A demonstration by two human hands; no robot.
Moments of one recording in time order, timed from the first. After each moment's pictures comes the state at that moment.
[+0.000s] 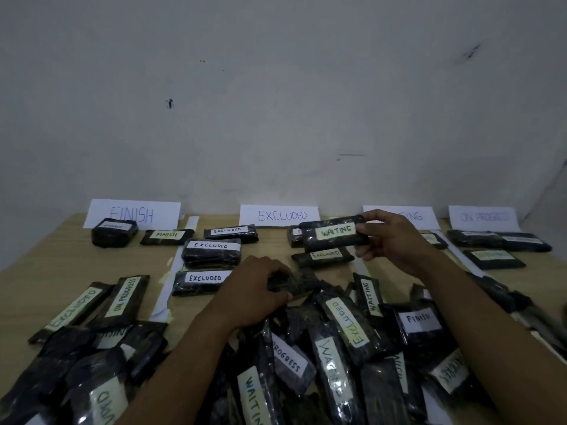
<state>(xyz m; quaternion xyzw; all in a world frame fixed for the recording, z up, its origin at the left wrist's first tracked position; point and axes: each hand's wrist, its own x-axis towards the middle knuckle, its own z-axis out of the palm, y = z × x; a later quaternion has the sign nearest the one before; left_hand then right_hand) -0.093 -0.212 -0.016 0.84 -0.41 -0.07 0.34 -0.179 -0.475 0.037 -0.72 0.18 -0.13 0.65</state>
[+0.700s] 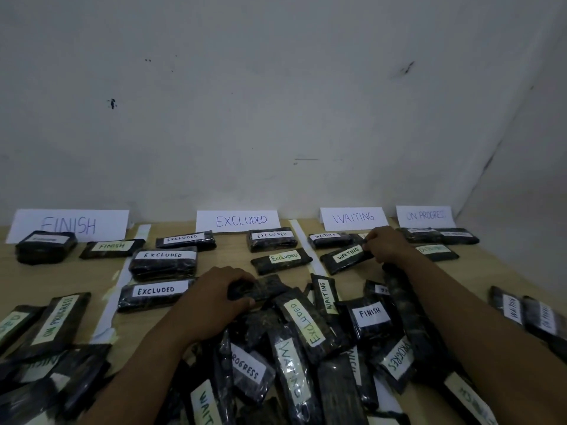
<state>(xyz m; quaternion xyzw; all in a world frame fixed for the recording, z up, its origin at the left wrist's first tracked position) -0.093 -0.219 -0.022 0.83 -0.43 -0.09 0.34 -0.204 -0.560 0.018 -0.88 0.41 -0.10 0.22</state>
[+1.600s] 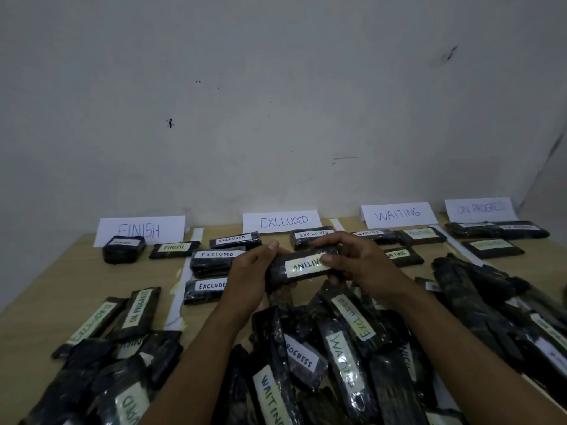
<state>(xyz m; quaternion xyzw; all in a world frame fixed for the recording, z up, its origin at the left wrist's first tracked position) -0.112 -0.214 0.010 0.64 -0.22 -0.17 0.72 -0.207 -0.392 0.024 -0.72 0.04 -0.12 0.68</state>
